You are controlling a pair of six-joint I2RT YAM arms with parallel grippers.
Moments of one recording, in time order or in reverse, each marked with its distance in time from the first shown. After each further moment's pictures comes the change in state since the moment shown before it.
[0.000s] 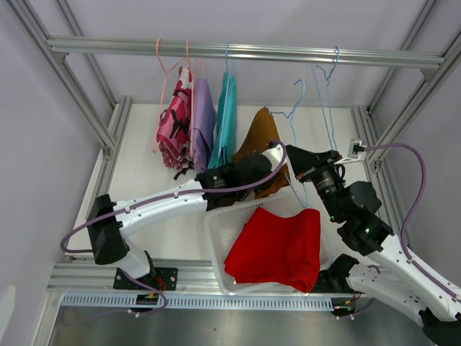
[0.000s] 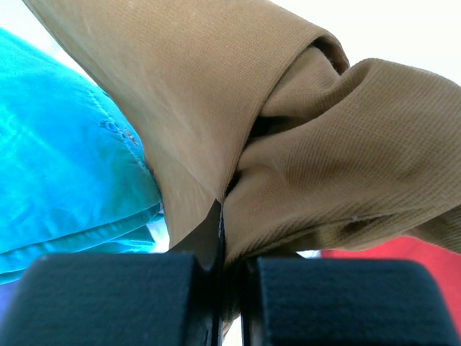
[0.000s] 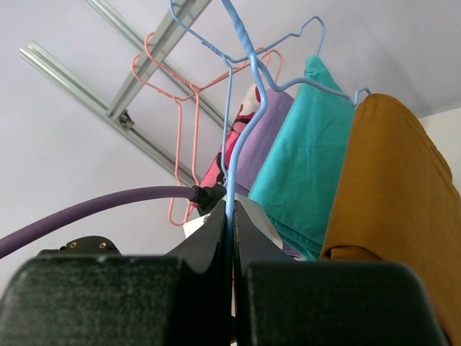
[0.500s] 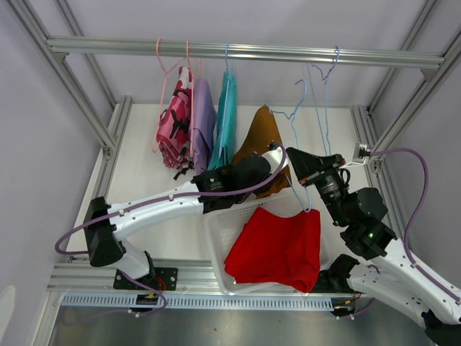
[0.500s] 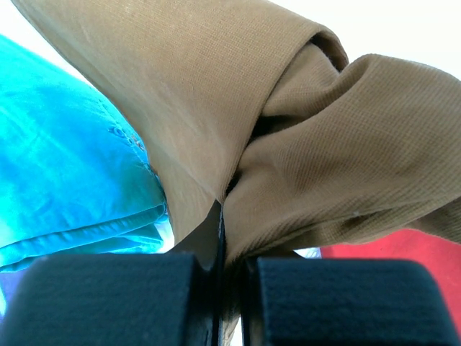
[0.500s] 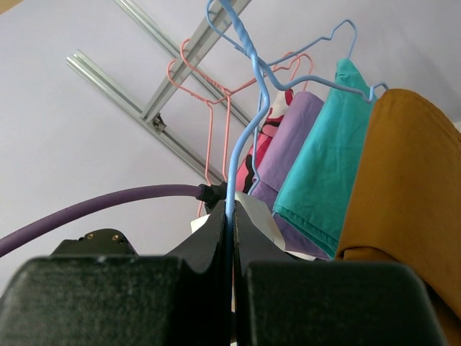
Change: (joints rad) left arm -0.025 -0.034 0.003 -0.014 -0.017 0.027; right arm 0.027 -0.051 -0.028 0.047 -0.018 0.029
